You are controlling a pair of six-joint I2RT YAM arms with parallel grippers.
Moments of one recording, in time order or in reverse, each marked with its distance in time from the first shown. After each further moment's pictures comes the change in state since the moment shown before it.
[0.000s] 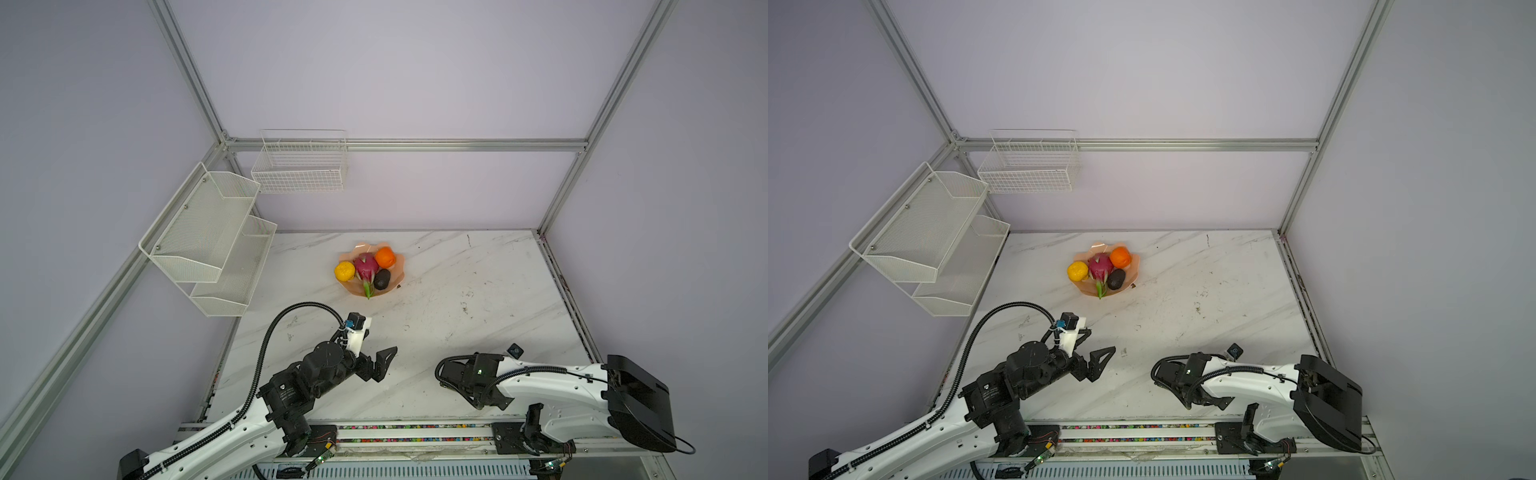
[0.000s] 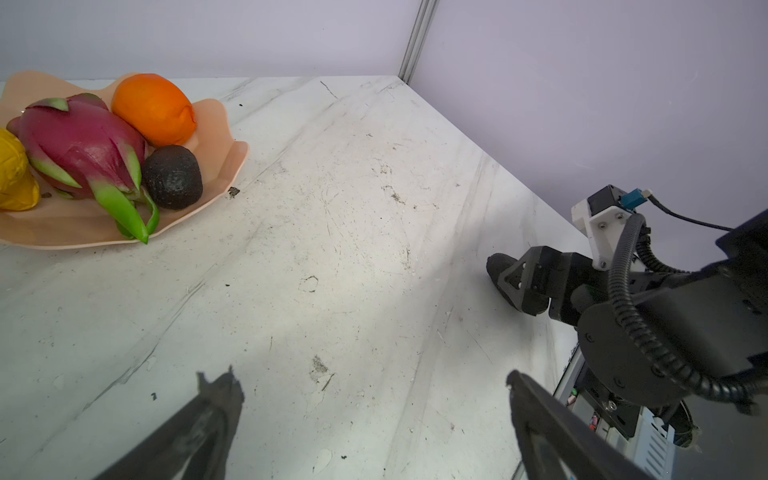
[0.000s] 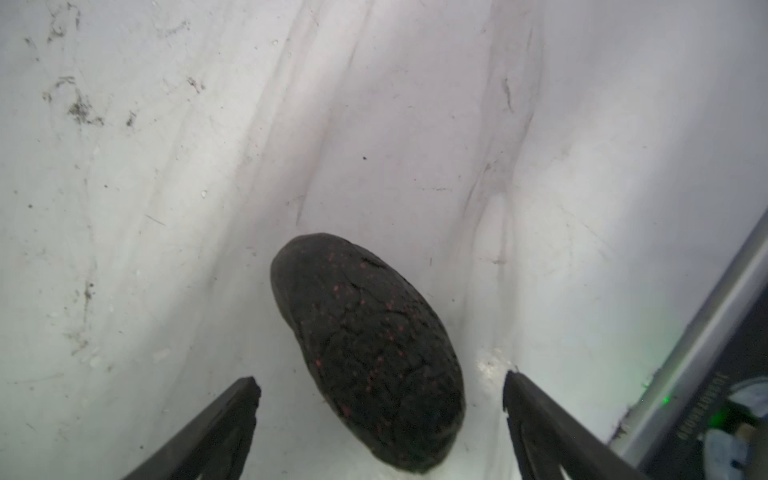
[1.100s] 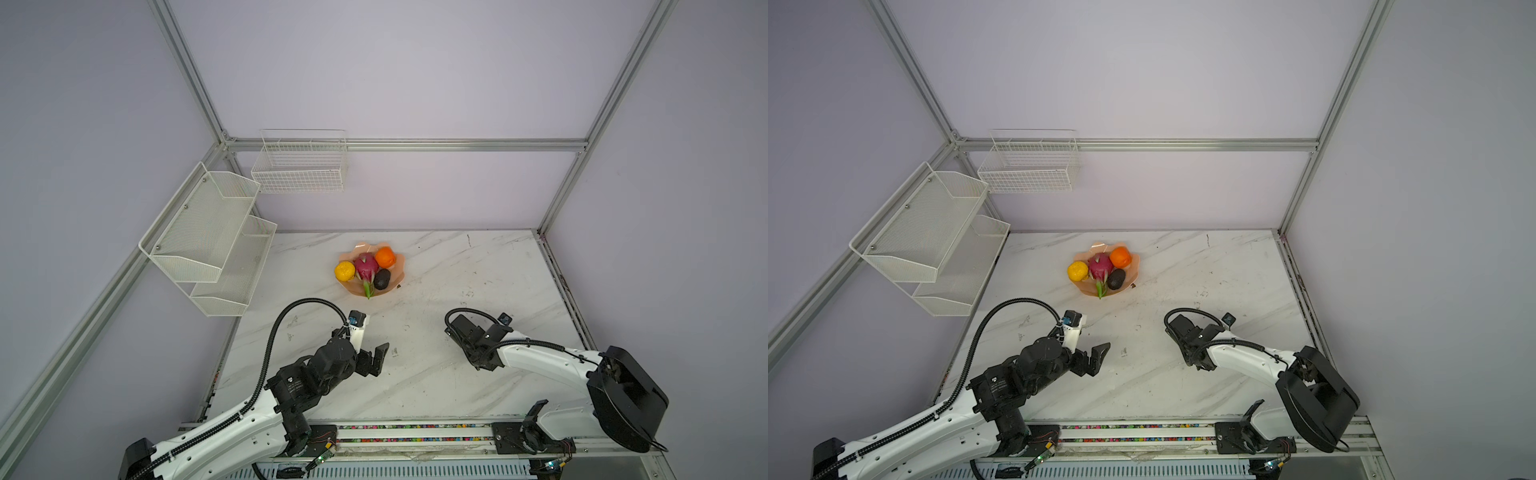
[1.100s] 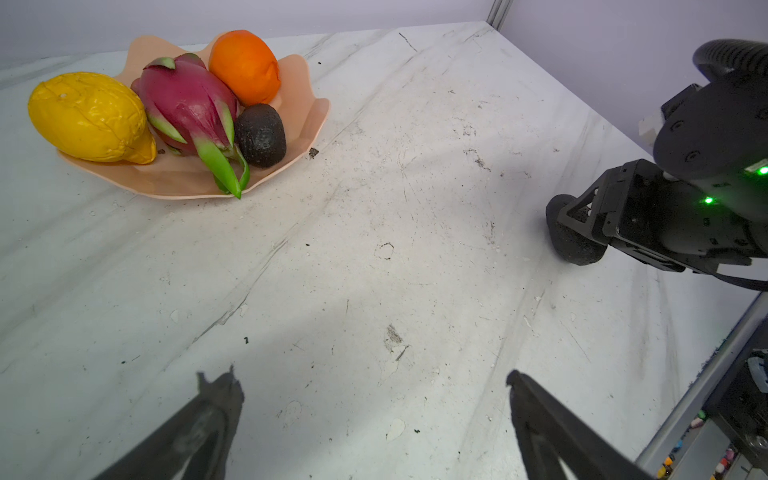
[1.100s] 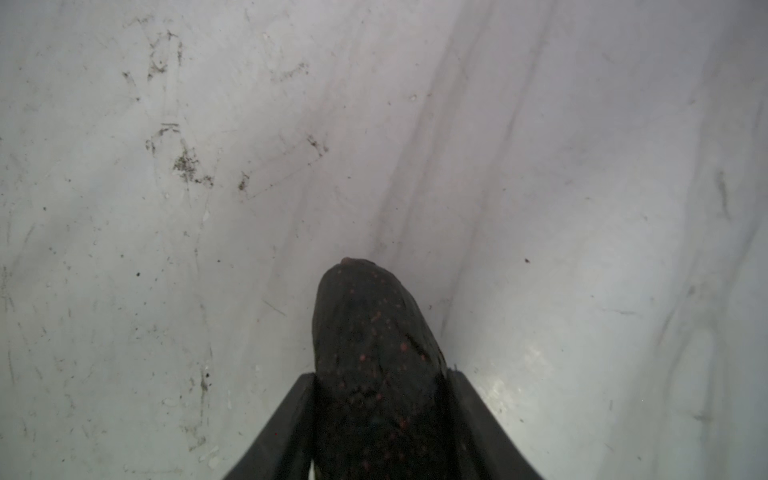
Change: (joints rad) left arm 0.011 0.103 0.056 -0.138 -0.183 0.018; right arm -0.358 0.098 0.072 0.392 -0.048 -0.628
